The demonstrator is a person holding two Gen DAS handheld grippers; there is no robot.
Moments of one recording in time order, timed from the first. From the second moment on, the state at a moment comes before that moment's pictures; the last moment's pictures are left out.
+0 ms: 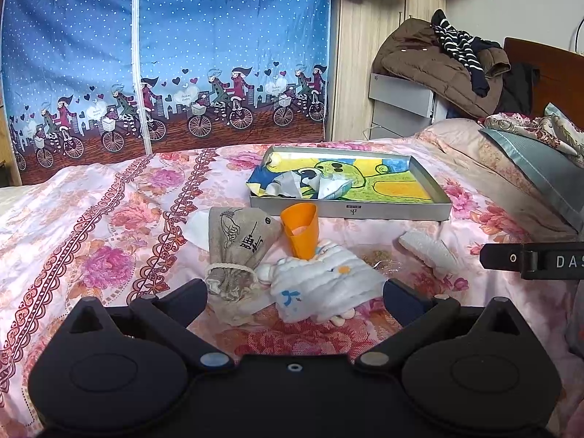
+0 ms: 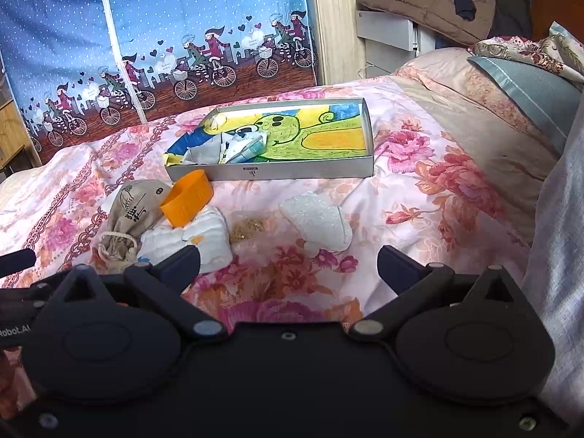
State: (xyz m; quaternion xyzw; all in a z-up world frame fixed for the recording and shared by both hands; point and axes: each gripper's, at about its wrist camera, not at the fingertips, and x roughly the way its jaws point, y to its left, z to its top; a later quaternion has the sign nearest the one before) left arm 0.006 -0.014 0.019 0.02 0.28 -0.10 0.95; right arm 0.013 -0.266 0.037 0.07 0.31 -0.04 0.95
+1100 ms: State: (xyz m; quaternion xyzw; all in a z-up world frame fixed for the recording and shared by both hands) left arm 0.004 -0.017 0.017 0.02 0.28 -0.11 0.95; right arm 0.012 -0.268 0.034 0.07 0.31 -0.03 0.95
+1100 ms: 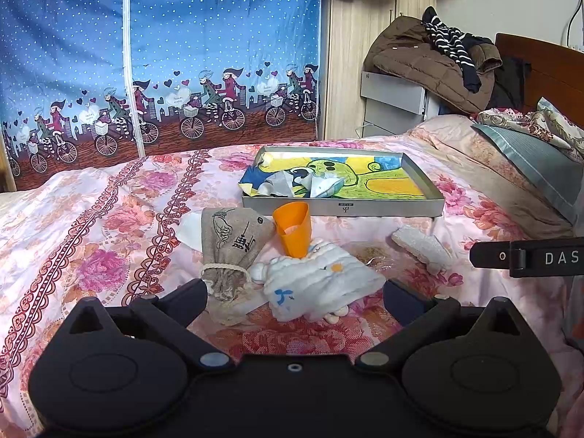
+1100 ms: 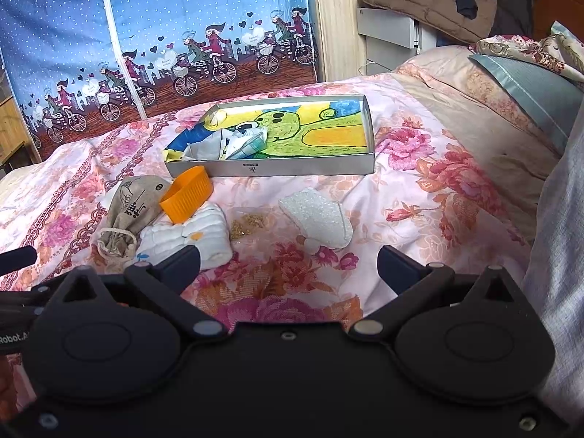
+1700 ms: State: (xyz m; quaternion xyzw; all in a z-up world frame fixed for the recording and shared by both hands) left arm 0.019 -0.012 0.008 0.00 0.32 -0.11 0.94; right arm 0.015 -0.265 0.036 0.07 0.33 -0.03 0.94
